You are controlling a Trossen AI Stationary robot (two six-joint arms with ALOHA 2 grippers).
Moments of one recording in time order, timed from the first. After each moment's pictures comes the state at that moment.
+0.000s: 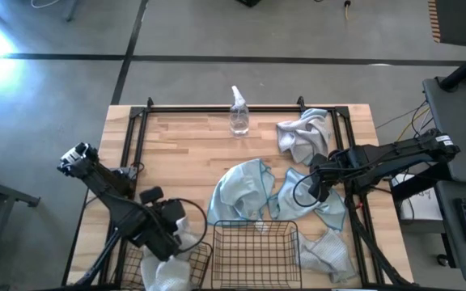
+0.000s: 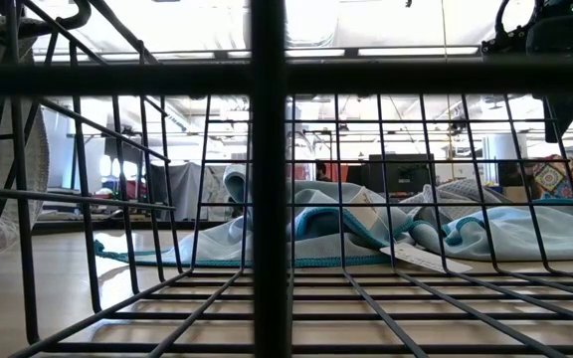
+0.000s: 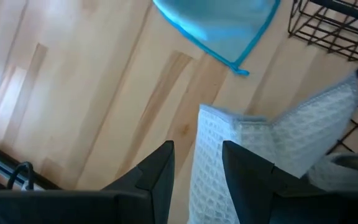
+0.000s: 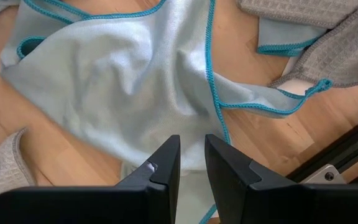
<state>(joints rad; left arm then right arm) -0.73 1.62 1.53 -1.48 -0.36 -1.16 0.17 1.05 0.86 -1.22 0.10 0.83</state>
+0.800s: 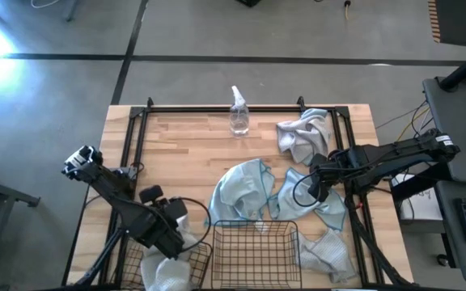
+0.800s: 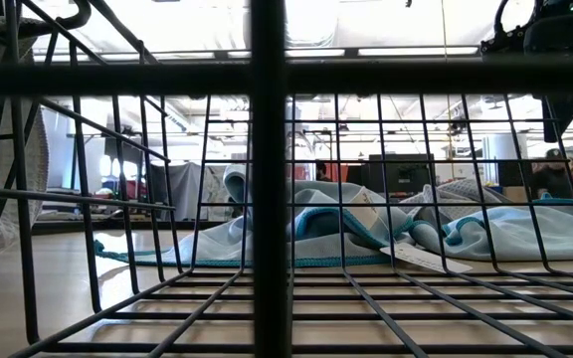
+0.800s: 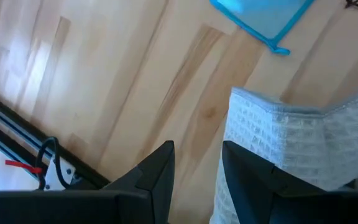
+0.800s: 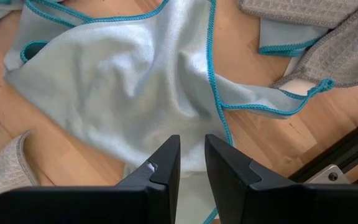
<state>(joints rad) -0.70 1.67 1.52 -1.57 -0.31 -1.18 0.17 1.05 0.86 -1.21 0.10 0.84</state>
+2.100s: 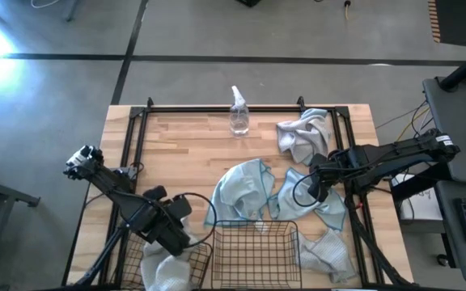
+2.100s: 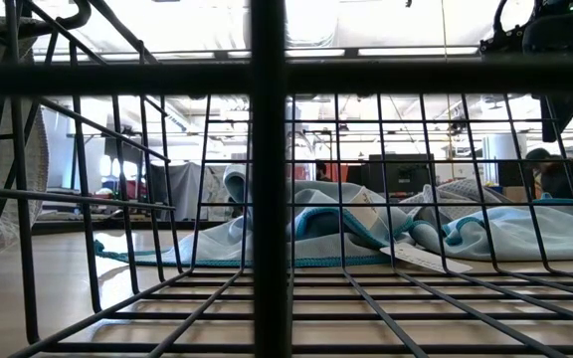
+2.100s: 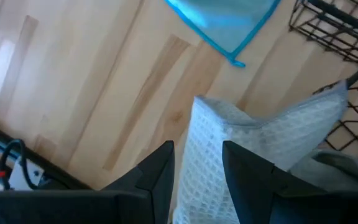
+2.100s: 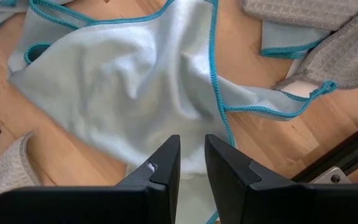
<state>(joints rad) -0.65 1.68 1.64 -1.55 -0.25 -1.17 0.17 1.05 0.86 -1.20 0.10 0.84</state>
